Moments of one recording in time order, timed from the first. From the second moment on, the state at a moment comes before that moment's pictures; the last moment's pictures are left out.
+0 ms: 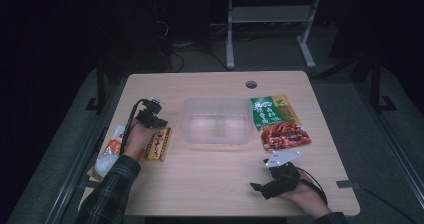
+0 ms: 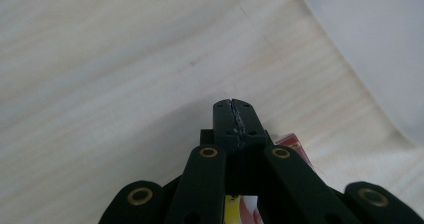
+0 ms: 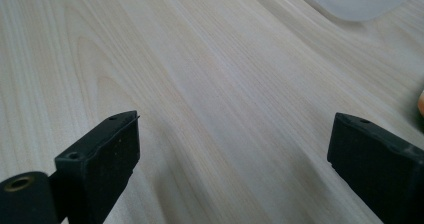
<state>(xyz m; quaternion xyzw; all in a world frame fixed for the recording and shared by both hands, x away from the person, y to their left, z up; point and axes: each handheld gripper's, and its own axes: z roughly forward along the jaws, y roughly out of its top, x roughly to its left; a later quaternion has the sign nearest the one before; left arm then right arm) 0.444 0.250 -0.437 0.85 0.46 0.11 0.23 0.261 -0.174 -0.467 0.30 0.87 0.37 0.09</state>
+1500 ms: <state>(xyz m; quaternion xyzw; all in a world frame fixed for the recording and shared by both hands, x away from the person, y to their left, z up) 0.340 0.291 -0.433 0.85 0.44 0.15 0.26 0.262 -0.172 -0.466 0.30 0.87 0.37 0.09</state>
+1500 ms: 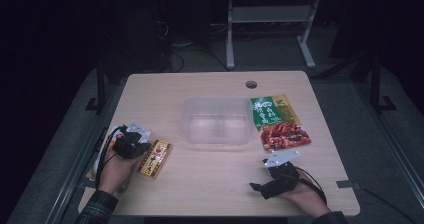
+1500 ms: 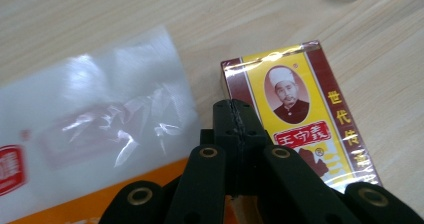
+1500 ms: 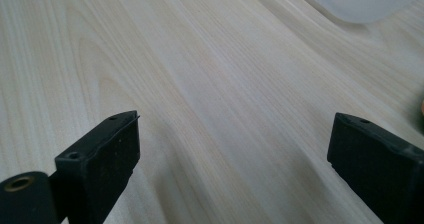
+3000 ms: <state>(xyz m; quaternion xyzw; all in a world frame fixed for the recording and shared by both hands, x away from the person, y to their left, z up) 0.281 0.270 -0.424 0.90 0.30 0.06 0.31 0.261 -0.172 -0.466 0.29 0.88 0.37 0.08</state>
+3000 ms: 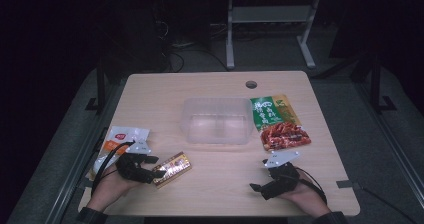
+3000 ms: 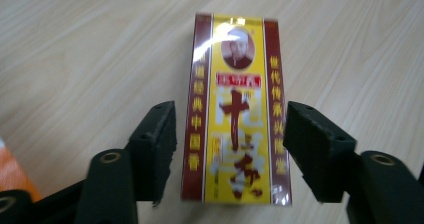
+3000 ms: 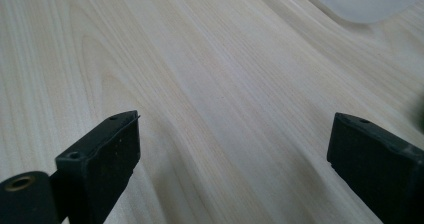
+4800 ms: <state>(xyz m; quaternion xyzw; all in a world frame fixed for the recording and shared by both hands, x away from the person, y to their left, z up) 0.273 0.235 -0.422 0.91 0.23 0.06 0.34 0.263 -0.176 -0.441 0.24 0.87 0.44 0.03</state>
